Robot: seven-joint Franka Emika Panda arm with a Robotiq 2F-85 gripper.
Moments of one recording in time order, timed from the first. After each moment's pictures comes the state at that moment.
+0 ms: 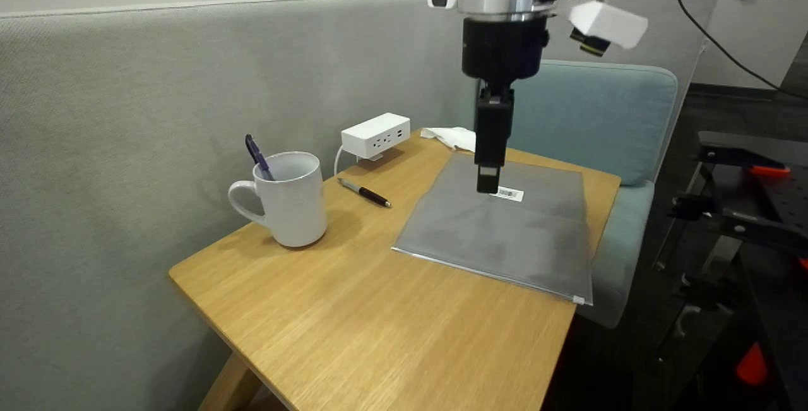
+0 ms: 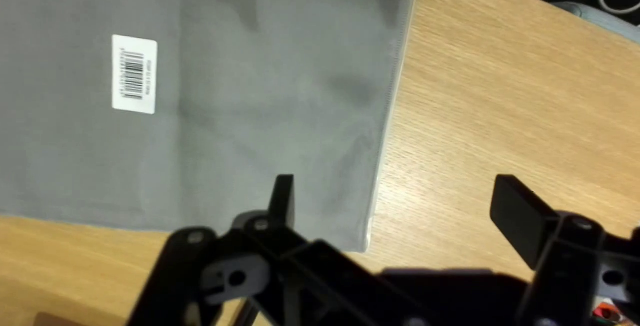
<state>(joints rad) 0.14 0.26 0.16 -2.47 -0.17 2.74 0.18</state>
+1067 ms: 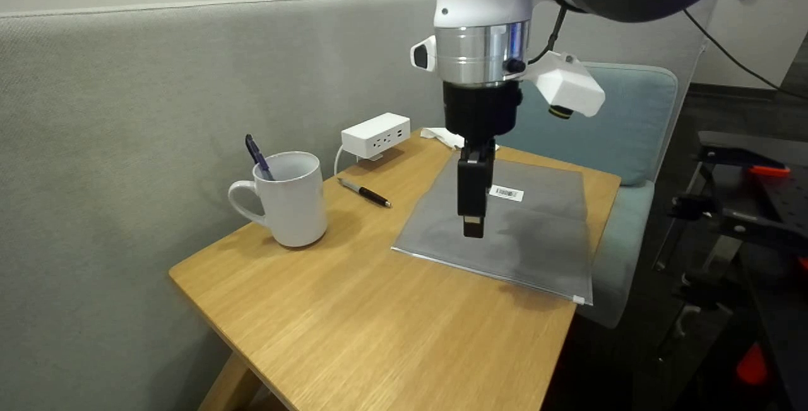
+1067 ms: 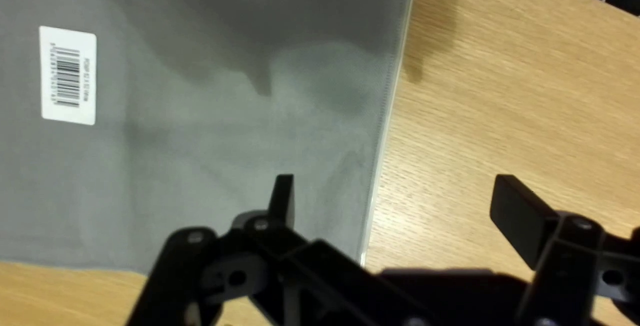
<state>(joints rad) 0.22 0.44 0.10 -2.37 -0.15 2.78 0.18</state>
